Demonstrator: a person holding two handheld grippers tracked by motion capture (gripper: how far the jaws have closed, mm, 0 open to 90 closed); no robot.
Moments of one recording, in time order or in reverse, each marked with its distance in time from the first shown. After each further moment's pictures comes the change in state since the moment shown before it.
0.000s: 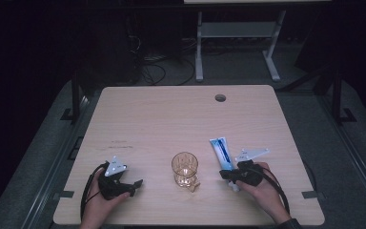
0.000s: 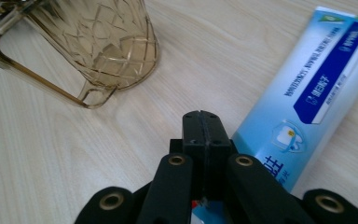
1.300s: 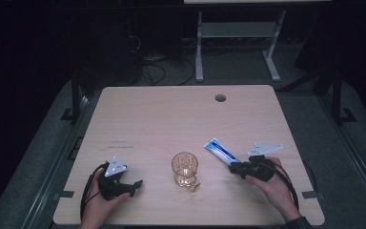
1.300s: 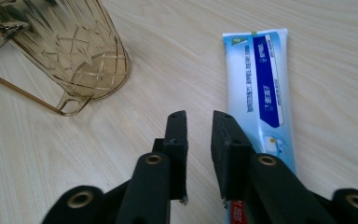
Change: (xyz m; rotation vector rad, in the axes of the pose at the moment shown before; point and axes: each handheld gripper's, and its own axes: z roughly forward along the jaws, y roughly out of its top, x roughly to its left) left arm 0.000 0.000 0.000 -0.003 0.000 0.001; right arm -0.020 0.002 -0.024 -0.053 -0.044 0.003
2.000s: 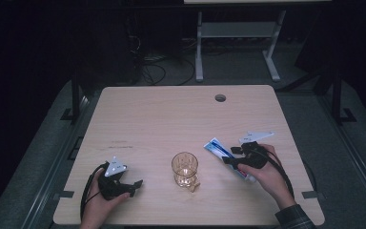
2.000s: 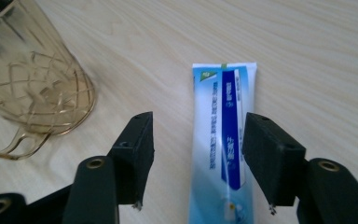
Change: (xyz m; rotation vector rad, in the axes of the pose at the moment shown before) left arm 0.000 0.000 0.000 0.002 0.000 0.000; right arm -0.011 0.035 0.017 0.020 -0.089 -0.023
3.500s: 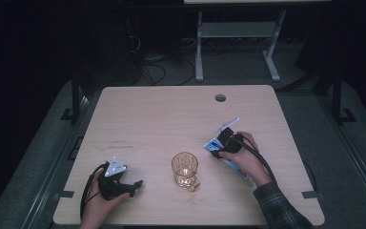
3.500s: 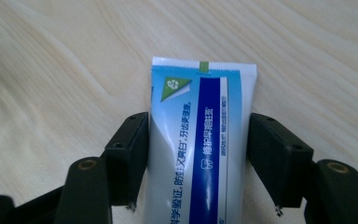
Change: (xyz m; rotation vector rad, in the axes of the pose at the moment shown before) left arm 0.000 0.000 0.000 0.000 -0.003 0.003; right arm -0.011 0.038 0.075 0.282 -0.098 -0.070
